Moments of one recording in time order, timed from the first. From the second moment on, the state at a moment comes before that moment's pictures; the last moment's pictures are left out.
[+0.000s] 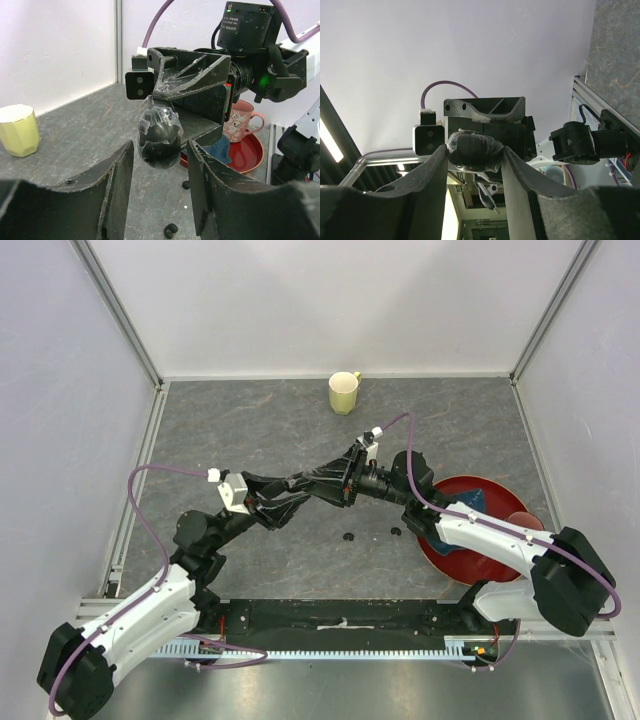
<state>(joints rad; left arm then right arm) -0.60 0.71 0.28 0.81 0.42 -0.24 0.76 1.31 0.74 0.60 -0.48 1.71</state>
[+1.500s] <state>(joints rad) -0.60 0.86 0.28 1.05 0.43 -0.29 0.76 1.32 0.74 0.63 -0.48 1.71</state>
